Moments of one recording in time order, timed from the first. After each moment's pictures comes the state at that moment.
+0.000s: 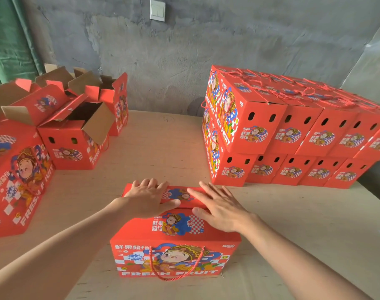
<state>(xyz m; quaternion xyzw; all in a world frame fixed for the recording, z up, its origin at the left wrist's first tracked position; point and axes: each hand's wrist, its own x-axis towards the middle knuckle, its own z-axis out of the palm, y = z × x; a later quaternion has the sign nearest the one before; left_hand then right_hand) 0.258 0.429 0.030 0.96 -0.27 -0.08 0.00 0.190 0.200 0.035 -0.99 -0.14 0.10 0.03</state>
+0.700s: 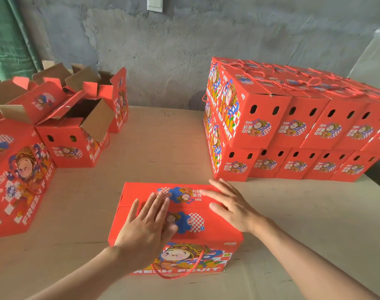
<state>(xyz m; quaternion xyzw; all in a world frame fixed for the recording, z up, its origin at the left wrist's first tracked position) 0.184 0.437 -0.002 0.96 -0.27 -0.01 0.02 0.187 0.165 0.012 -0.97 -0.15 0.01 0.20</state>
